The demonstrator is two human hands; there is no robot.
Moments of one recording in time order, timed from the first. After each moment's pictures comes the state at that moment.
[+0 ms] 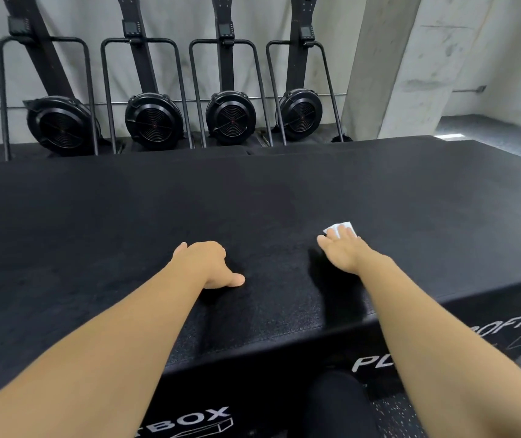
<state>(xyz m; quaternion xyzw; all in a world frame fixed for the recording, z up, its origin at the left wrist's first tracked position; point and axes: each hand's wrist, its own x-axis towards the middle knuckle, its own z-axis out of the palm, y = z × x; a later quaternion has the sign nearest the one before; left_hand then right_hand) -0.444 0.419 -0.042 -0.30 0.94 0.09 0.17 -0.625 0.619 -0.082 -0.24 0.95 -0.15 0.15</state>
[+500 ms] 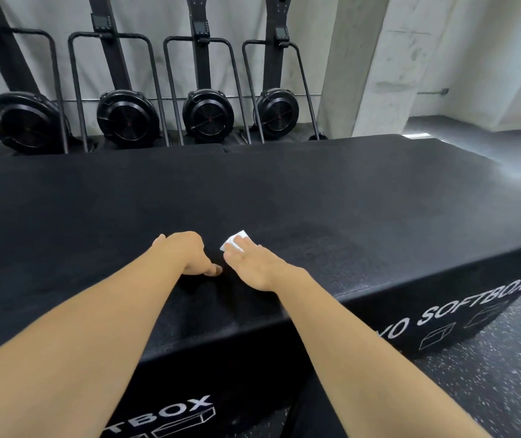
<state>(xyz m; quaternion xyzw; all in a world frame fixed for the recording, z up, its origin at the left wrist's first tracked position) -0.445 0.425 -0.031 -0.28 0.94 0.06 0.18 -0.517 0.560 -0.069 -0.41 0.87 -0.17 0.19</state>
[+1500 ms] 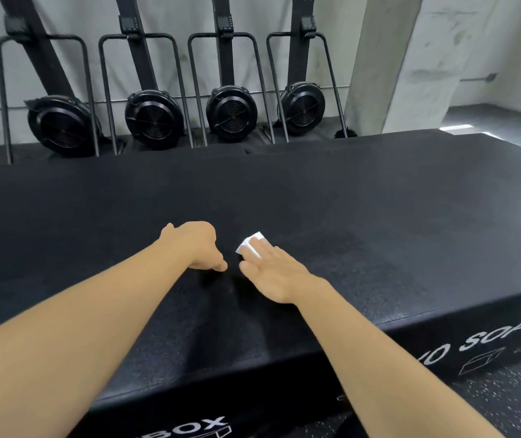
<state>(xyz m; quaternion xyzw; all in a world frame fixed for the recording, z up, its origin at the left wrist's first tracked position) -0.473 0.400 -0.017 -0.29 0.95 0.04 0.14 -0.545 0.550 -0.075 -0.46 0.85 -0.20 0.16</state>
